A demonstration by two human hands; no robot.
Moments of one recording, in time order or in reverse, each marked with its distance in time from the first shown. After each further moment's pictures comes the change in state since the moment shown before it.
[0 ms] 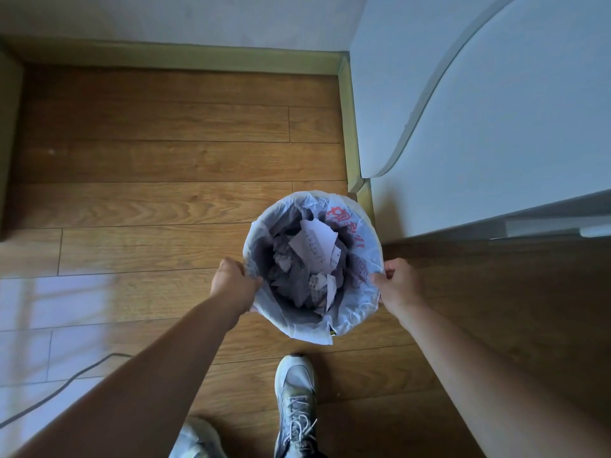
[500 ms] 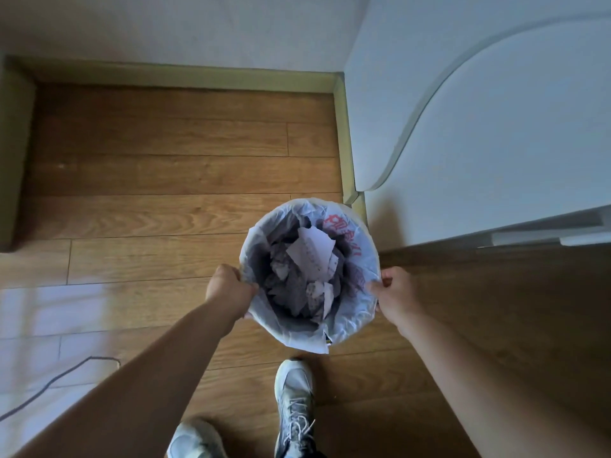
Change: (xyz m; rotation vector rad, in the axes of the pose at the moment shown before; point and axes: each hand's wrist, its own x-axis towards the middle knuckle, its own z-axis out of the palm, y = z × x) left_hand -0.024 0.018 -0.026 0.005 -0.012 -0.004; right_hand -0.027 -0.026 -0.025 0.063 -0.060 0.056
